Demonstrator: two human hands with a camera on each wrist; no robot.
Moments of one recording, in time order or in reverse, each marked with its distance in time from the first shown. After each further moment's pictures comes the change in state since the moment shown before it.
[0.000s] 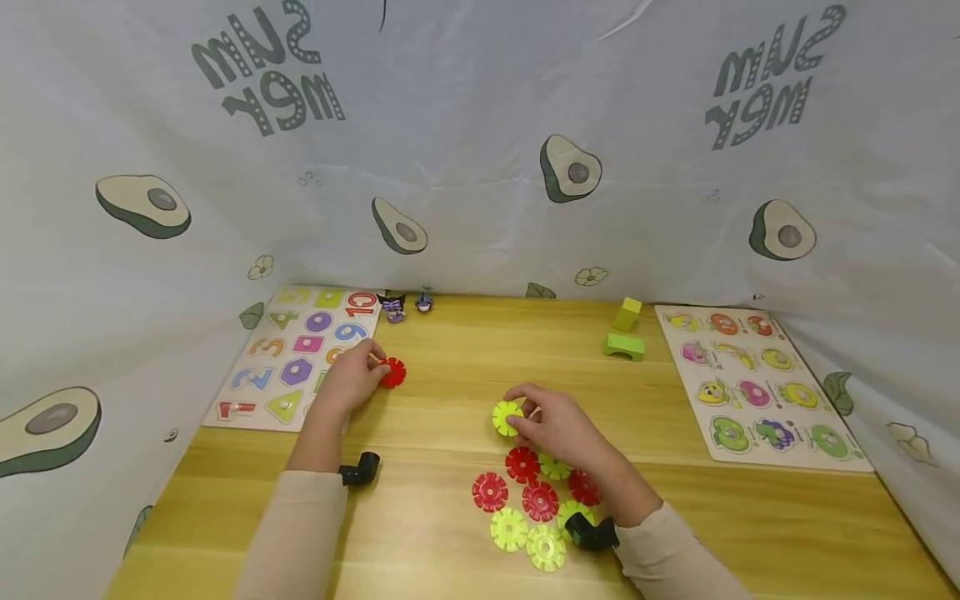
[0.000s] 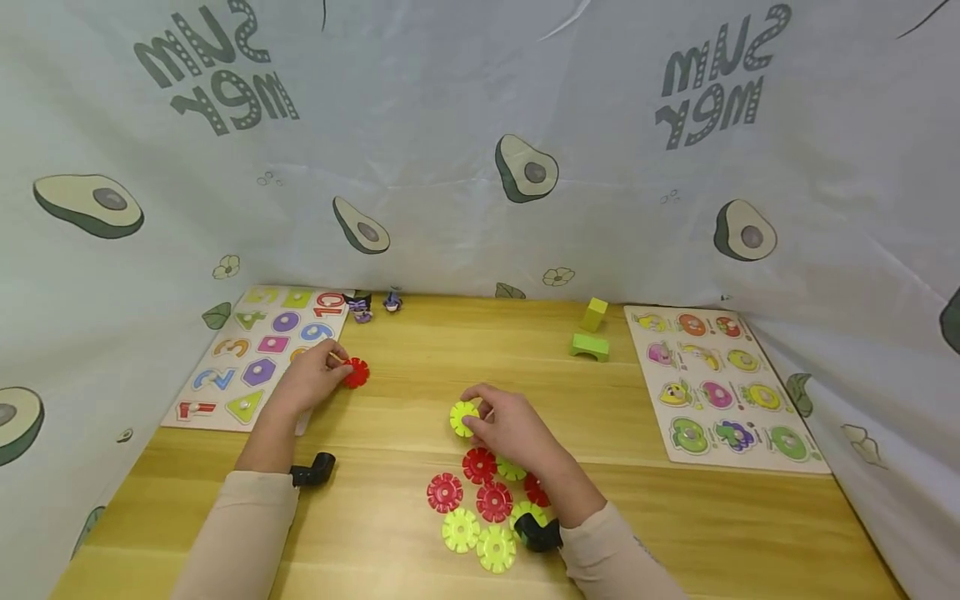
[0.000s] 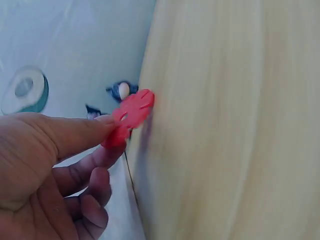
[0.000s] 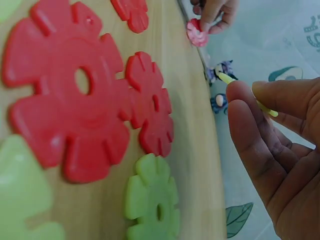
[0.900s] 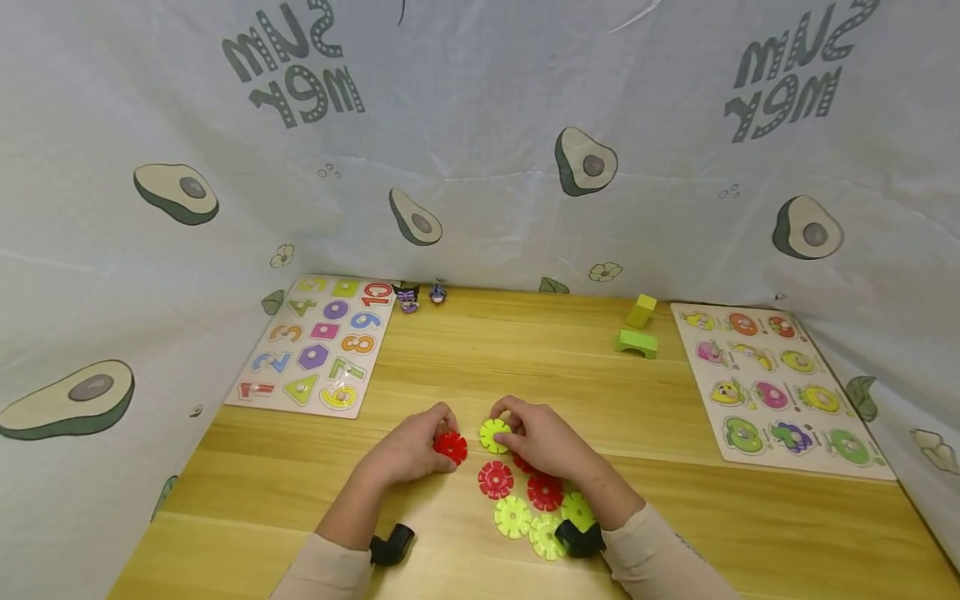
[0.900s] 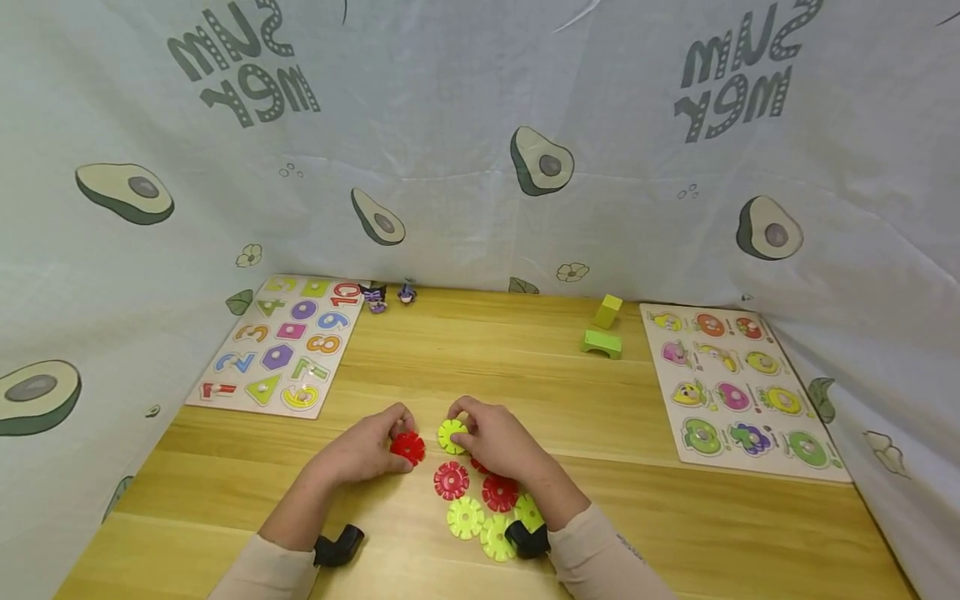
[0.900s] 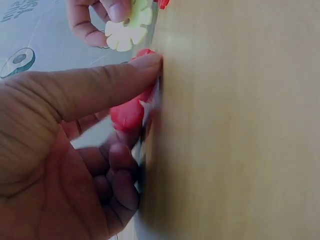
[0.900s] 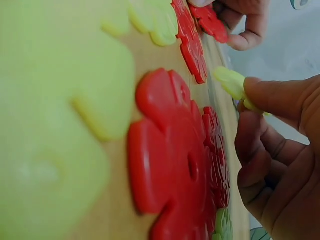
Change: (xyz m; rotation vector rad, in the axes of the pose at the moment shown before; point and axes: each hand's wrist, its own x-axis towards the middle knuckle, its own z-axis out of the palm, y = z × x) left_hand -0.094 0.047 0.059 -0.063 -0.341 0.167; right_hand 0.000 0.004 0.030 -0.150 -0.135 -0.120
